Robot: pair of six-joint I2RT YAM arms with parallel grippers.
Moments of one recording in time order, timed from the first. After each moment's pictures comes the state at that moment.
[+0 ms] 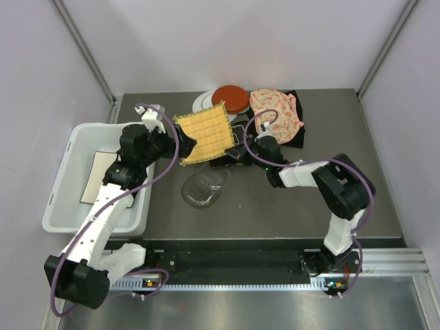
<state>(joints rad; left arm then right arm) -0.25 1.02 0.95 -0.24 0.26 -0.32 0.62 1.86 0.88 0.67 -0.13 1.10</state>
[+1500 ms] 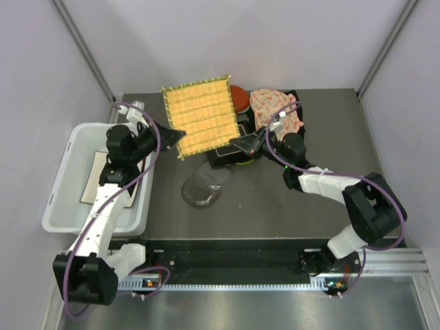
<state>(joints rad) -0.08 1.04 0.86 0.04 0.57 -0.67 0.55 1.53 0.75 0.82 -0.39 1.17</state>
